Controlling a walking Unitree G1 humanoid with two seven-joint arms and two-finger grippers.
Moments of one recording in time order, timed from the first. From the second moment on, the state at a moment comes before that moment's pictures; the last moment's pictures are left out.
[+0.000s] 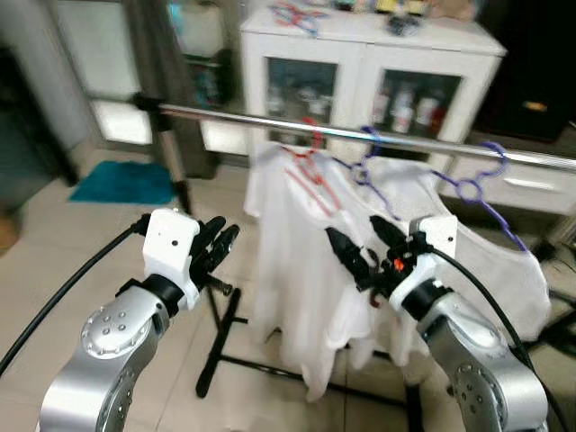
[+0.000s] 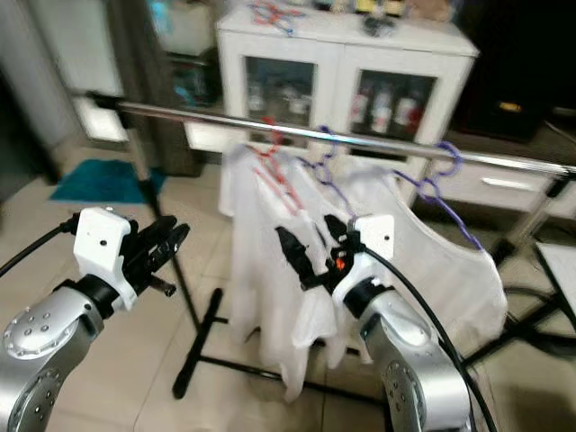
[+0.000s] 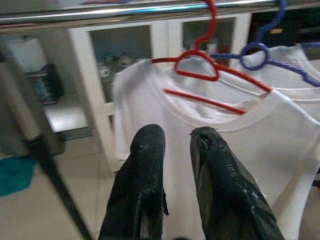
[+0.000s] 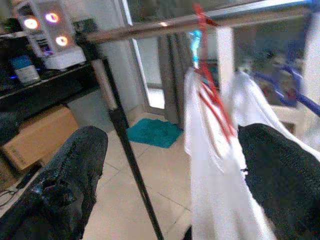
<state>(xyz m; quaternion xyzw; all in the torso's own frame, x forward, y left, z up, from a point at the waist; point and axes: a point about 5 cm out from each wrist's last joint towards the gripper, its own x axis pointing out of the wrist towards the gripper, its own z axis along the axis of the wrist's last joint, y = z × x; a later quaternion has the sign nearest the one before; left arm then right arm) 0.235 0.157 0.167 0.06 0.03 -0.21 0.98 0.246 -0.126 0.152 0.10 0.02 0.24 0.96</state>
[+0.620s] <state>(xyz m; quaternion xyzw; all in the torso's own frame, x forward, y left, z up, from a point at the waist) 0.226 0.160 0.158 0.06 0.06 -0.22 0.97 0.255 -0.118 0.165 0.08 -0.01 0.26 0.96</state>
